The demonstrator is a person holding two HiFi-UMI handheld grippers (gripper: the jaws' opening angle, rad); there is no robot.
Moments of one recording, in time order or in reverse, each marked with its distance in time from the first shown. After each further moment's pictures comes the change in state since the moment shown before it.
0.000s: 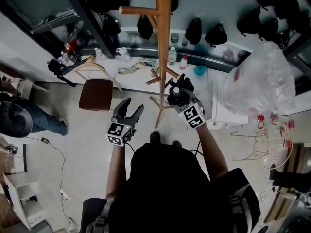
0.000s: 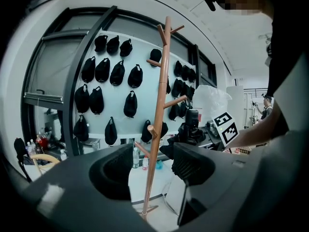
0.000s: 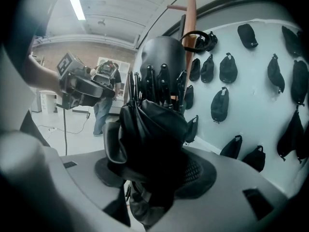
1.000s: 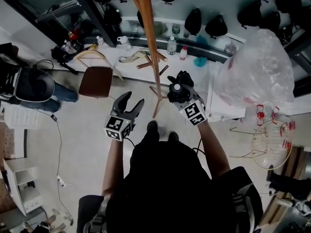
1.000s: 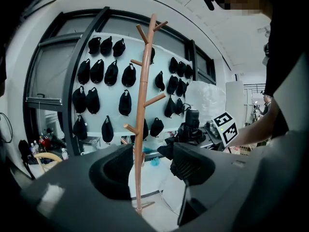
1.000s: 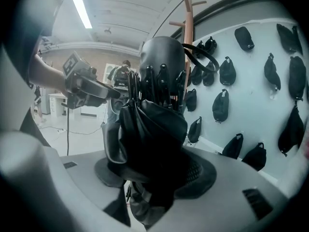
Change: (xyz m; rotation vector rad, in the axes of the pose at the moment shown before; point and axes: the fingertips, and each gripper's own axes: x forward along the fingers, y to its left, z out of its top) left arm -0.011 -0.075 0.001 0.034 0.024 0.019; right arm -0.061 0.016 -0.024 -0.012 -0.053 0.077
